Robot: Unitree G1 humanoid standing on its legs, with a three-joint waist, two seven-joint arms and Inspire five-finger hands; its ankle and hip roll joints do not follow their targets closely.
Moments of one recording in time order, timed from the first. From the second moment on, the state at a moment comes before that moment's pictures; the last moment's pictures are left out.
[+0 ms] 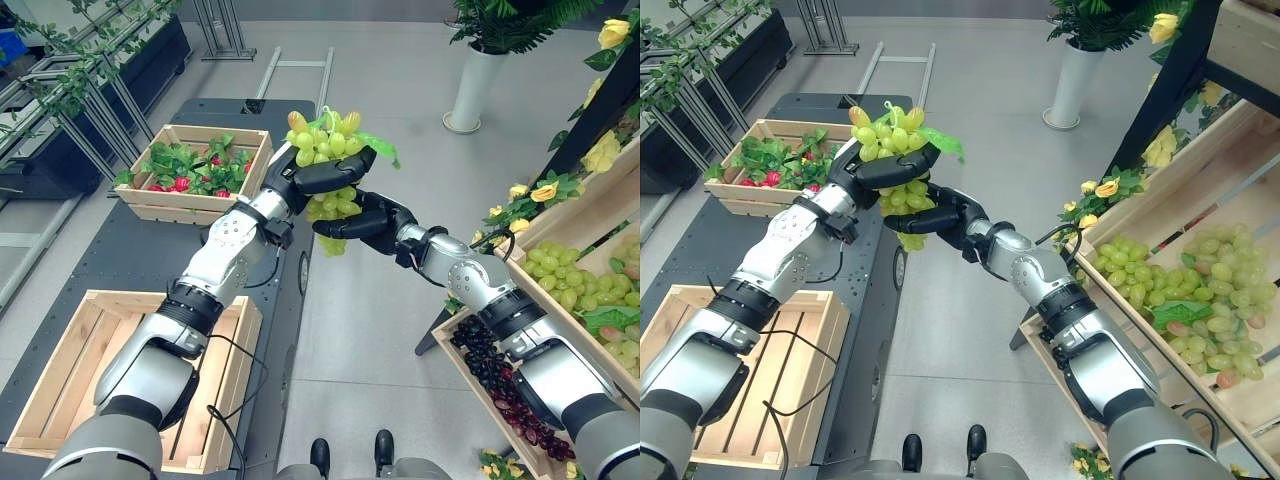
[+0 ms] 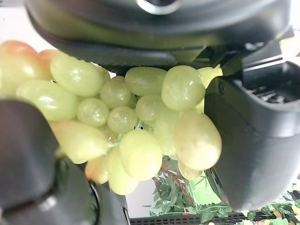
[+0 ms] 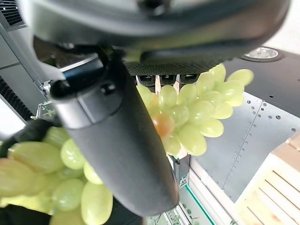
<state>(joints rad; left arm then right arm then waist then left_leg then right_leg) -0.85 0.56 -0.47 0.49 -0.76 -0.11 -0.20 -0.89 -0.39 0.54 0.51 1.03 0.30 0.06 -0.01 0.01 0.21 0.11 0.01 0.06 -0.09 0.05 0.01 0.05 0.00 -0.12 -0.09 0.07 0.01</state>
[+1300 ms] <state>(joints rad) -0.92 0.53 -0.50 0.43 -0.73 -0.06 -0.19 -0.90 -0.34 0.56 0.56 1.03 0.25 -0.02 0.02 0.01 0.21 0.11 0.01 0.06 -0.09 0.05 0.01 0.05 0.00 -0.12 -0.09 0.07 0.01</state>
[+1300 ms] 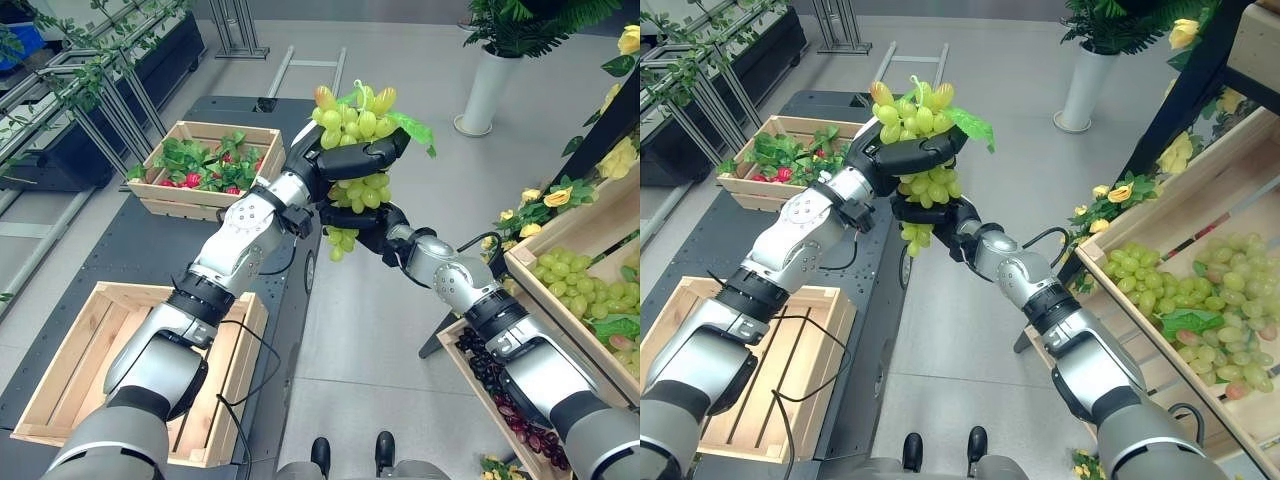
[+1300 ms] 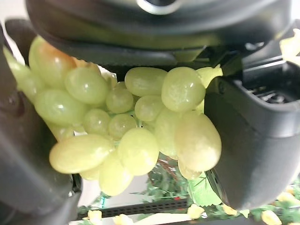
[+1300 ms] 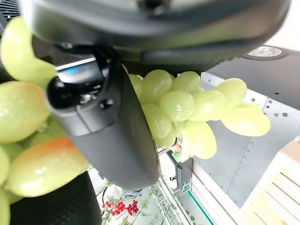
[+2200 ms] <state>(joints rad) -0.94 0.59 -0.55 0.52 -0.49 -0.16 -0.16 -0.90 -0.35 0.55 0.61 1.03 0.23 -0.04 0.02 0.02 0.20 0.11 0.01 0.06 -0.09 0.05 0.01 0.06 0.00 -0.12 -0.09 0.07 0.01</state>
